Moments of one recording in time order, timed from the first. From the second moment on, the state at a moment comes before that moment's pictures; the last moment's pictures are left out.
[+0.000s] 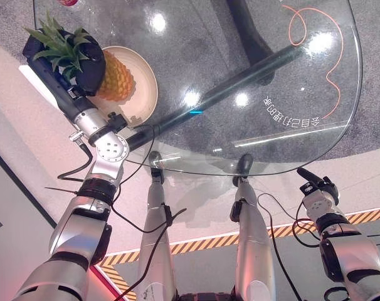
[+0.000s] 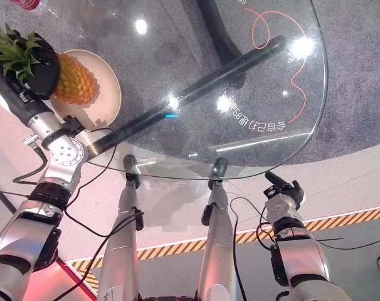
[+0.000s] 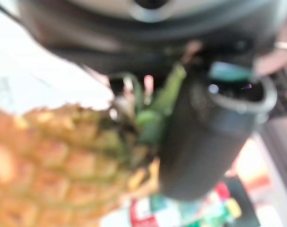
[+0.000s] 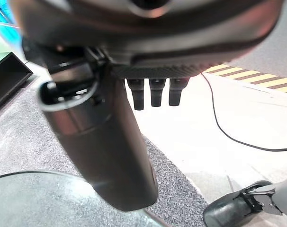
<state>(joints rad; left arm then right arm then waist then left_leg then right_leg) -0.87 0.49 -0.22 0.79 -0.16 -0.72 0.96 -0.71 -0.48 0.05 1.24 1.07 -0.07 -0.46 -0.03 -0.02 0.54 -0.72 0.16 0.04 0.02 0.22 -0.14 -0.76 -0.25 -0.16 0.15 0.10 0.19</state>
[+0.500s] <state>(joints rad) -0.85 0.48 -0.22 0.78 -0.16 -0.76 0.92 -0.70 -0.48 0.05 1.25 1.07 -0.09 -0.48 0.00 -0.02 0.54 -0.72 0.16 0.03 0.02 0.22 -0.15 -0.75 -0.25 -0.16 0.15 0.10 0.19</state>
